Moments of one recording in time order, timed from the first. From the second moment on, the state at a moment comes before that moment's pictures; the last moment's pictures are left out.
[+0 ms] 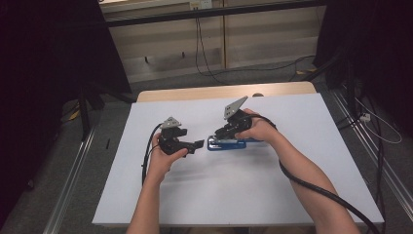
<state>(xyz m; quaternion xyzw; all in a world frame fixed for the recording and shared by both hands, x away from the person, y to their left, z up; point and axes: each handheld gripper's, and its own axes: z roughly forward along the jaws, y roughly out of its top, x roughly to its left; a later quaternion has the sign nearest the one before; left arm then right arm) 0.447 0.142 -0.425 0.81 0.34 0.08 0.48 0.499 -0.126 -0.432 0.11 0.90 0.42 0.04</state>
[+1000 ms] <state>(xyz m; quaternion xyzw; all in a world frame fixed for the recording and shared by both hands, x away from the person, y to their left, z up) 0.448 0.141 -0.428 0.81 0.34 0.08 0.47 0.500 -0.126 -0.434 0.09 0.90 0.42 0.04</state>
